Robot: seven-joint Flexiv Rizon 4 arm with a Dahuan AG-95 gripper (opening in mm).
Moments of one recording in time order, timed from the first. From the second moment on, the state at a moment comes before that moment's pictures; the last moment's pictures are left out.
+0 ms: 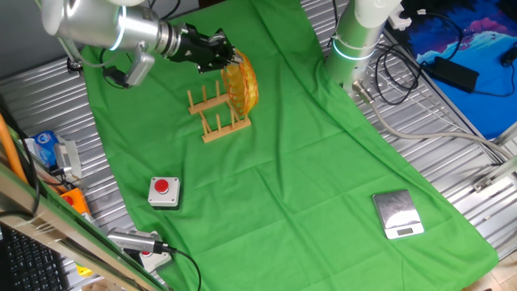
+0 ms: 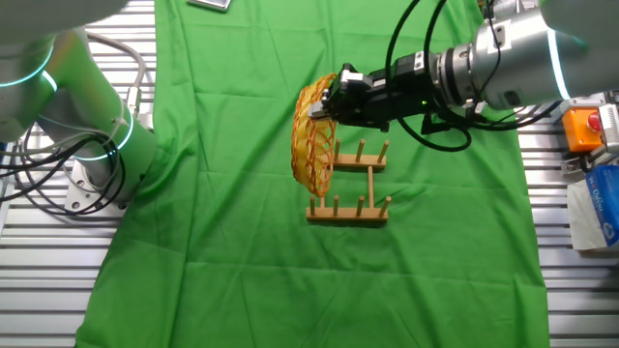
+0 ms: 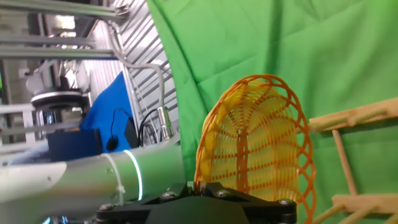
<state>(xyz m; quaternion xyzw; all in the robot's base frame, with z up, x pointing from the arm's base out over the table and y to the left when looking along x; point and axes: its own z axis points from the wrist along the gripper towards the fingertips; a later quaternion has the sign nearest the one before) 0.378 -0.029 0.250 0.58 -0.68 -0.34 0.30</state>
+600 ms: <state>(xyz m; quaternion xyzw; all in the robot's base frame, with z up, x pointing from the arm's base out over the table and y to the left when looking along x) 0.378 -0.040 0.246 0.59 -0.66 -0.35 0.30</state>
